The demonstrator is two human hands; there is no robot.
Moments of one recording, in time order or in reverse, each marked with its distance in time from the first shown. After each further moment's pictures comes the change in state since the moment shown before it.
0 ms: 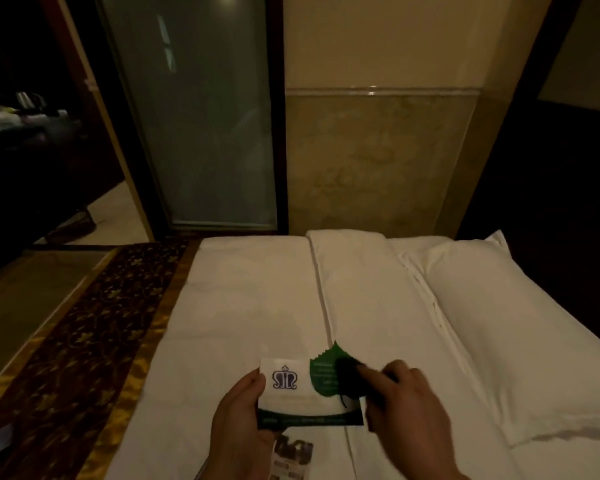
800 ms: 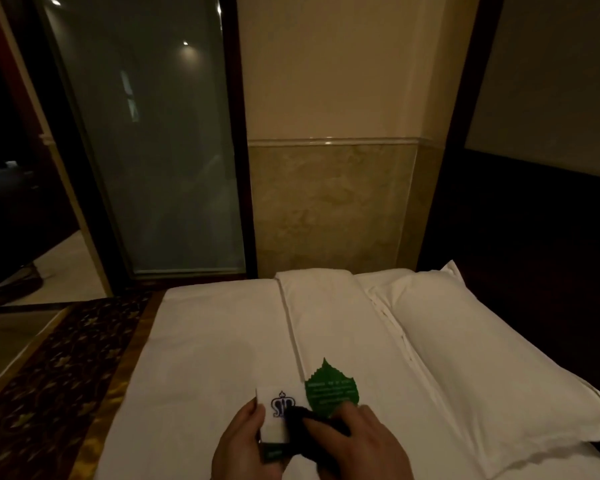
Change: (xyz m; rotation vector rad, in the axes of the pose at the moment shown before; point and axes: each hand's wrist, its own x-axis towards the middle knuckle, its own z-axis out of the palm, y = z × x) left_hand -0.017 0.015 0.051 -0.060 -0.168 -0.014; right_hand -0.001 -0.036 -0.037 0.084 0.183 -0.271
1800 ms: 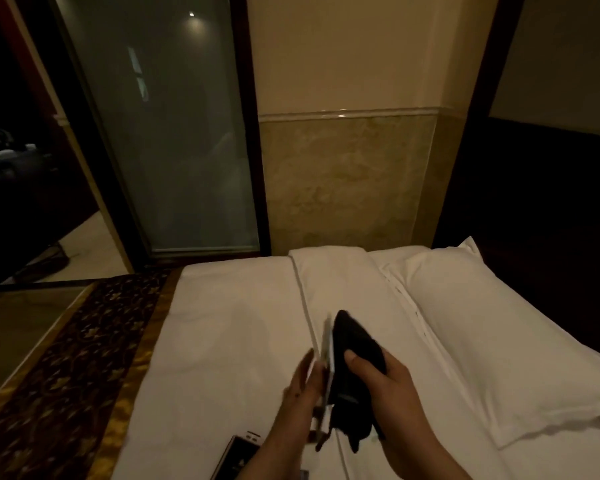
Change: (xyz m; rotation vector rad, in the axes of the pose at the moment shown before) left_hand 0.032 -0.035 0.011 0.759 -0.184 -0.085; right_hand 0.031 0.014 -0.008 1.299 0.057 0.809
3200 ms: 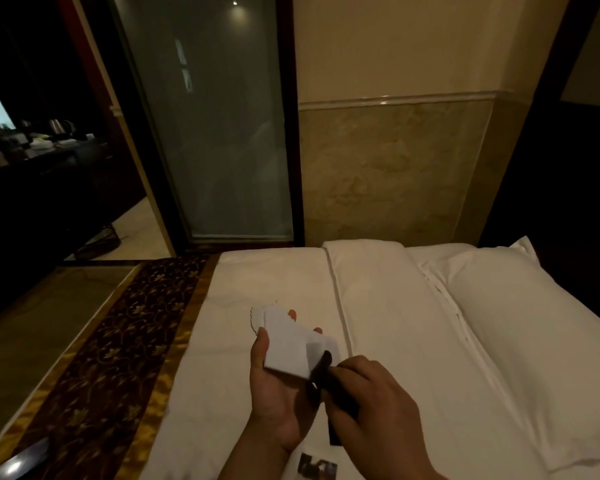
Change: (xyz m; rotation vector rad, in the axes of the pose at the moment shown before) left_hand 0.003 0.016 -0.063 -0.830 -0.216 0.304; right_hand -0.015 0.023 0.047 -1.043 -0.072 -0.690
